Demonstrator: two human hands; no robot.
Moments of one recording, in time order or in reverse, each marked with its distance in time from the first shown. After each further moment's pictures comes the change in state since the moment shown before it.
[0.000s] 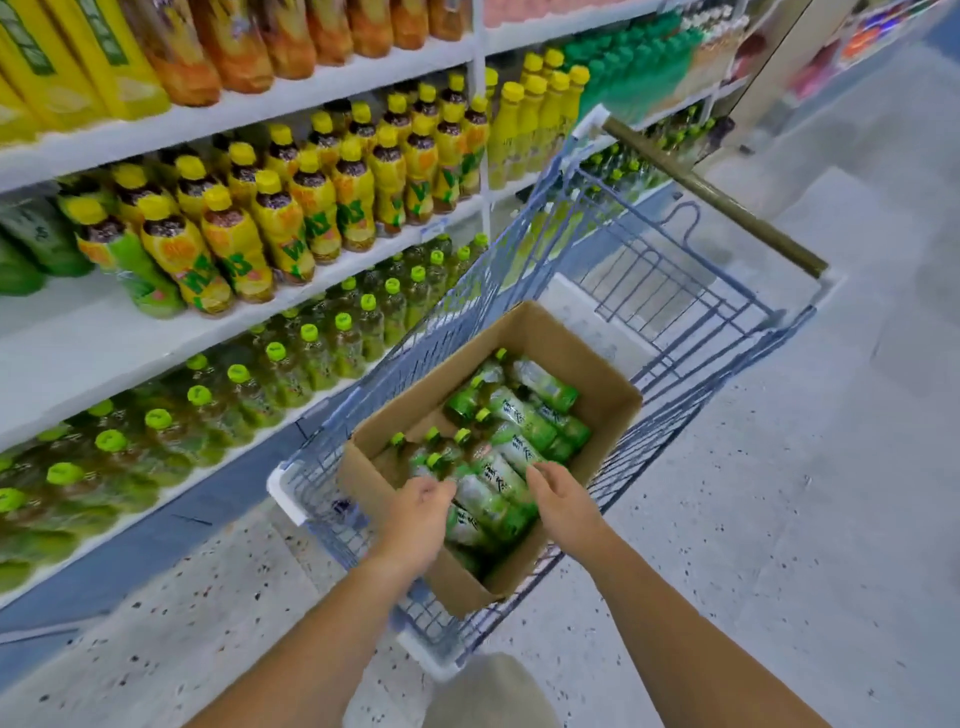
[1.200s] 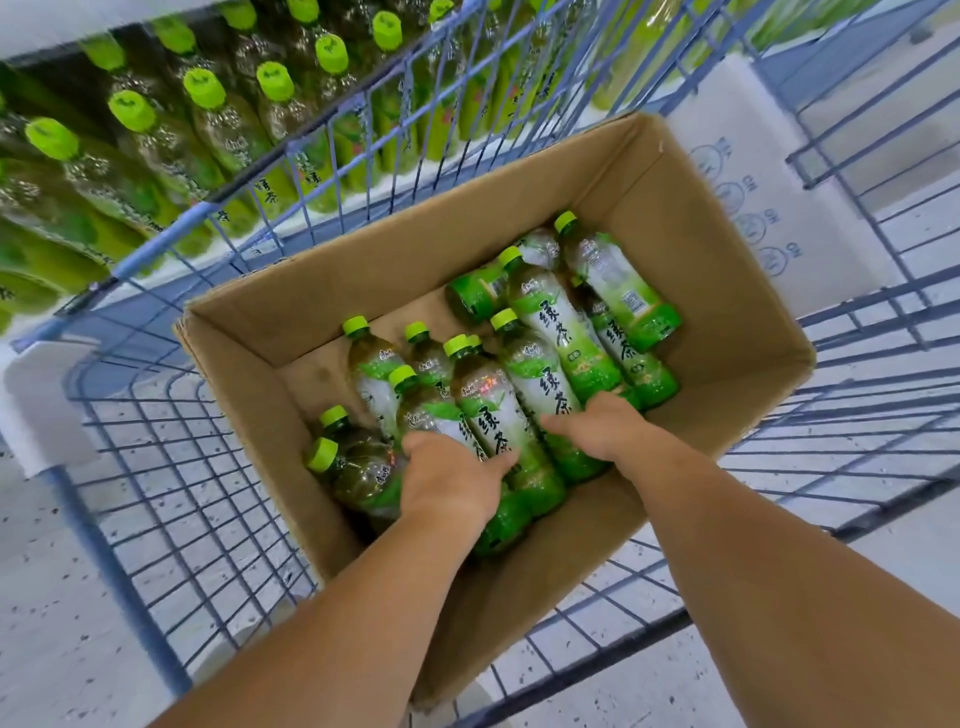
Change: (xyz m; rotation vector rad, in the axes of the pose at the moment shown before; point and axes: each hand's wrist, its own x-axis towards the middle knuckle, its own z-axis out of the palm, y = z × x) left_hand 0.215 -0.055 0.142 0.449 0.255 -0.446; right_hand 0.274 0.096 0.006 -0.529 -0.266 0.284
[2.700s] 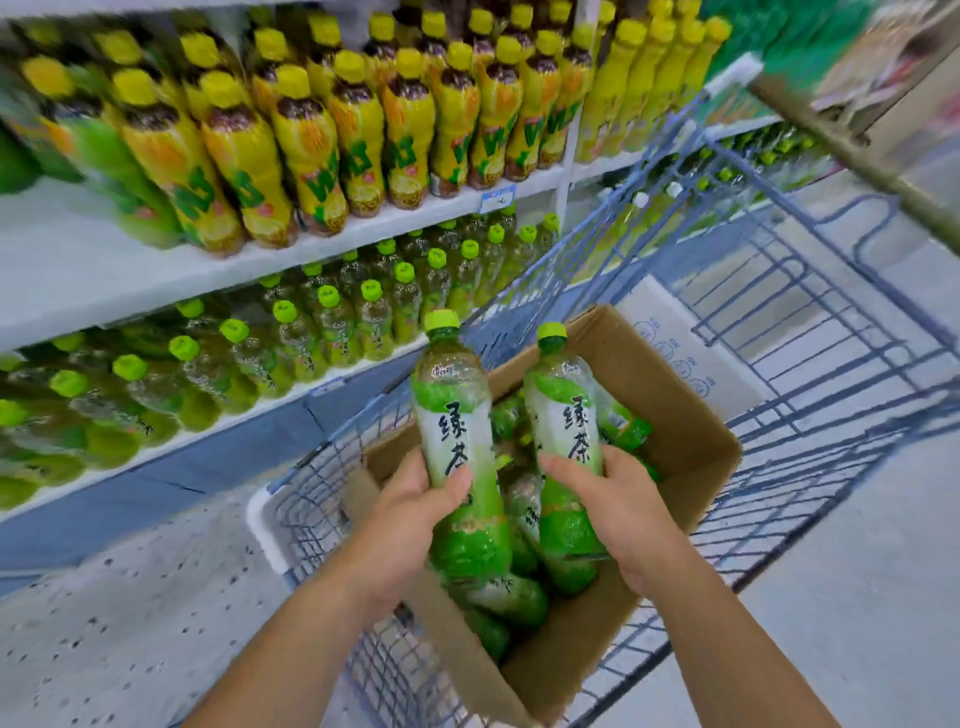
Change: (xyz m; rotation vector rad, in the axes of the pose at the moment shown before) left_hand -0.092 -0.071 -0.158 -1.000 -0.373 0.649; right_hand -0.216 -0.055 -0.017 0.802 0.163 -0.465
